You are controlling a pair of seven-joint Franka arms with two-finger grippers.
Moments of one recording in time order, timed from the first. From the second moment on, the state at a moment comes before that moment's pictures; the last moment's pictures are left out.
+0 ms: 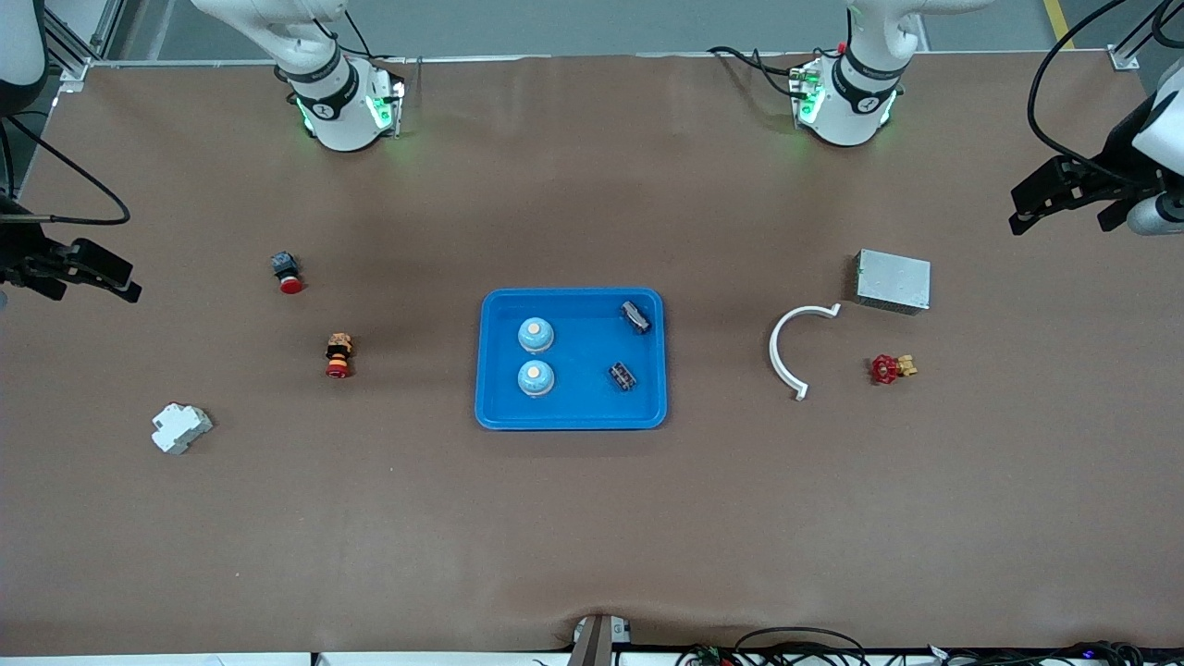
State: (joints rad) left arm -0.05 -0.06 -0.03 -1.58 0.02 1.56 -0.10; right arm -0.08 0.00 -0.02 -1.70 0.03 1.76 -0.05
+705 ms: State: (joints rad) left arm -0.06 0.02 -0.03 -1.58 0.02 1.55 -0.10; right arm -0.08 0.00 -0.02 -1.70 0.03 1.72 0.01
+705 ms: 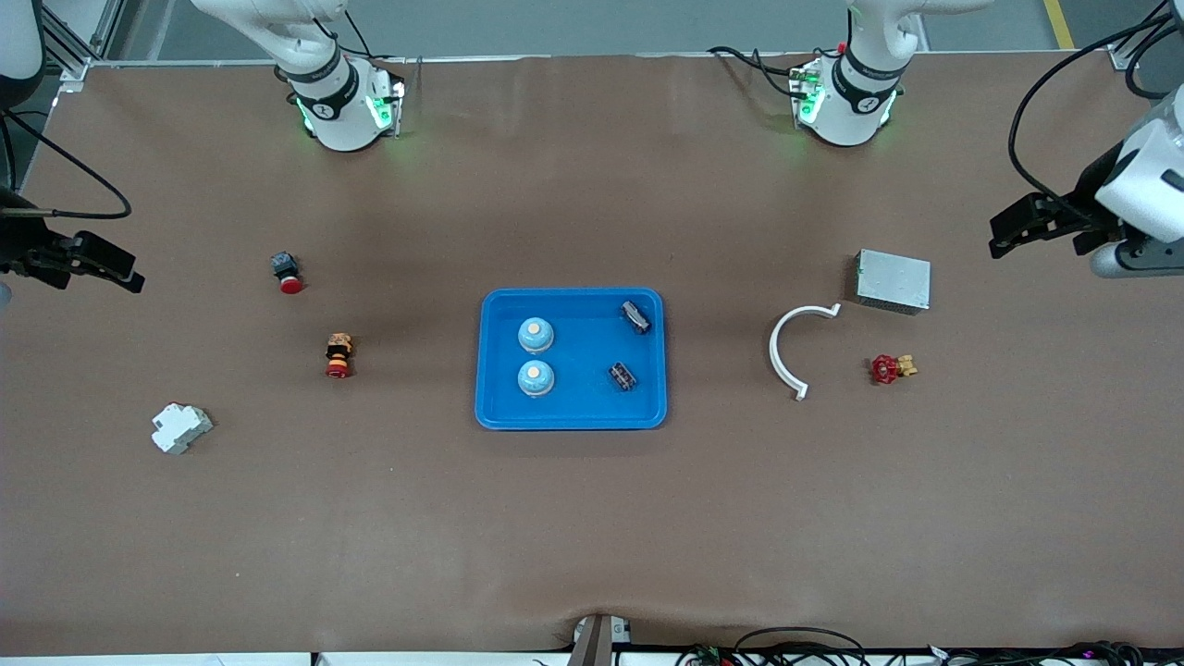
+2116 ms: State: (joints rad) left arm -0.19 0.24 -0.38 -1.57 -0.04 1.46 -0.75; right arm 0.52 0.35 0.00 -1.92 0.05 2.30 0.81
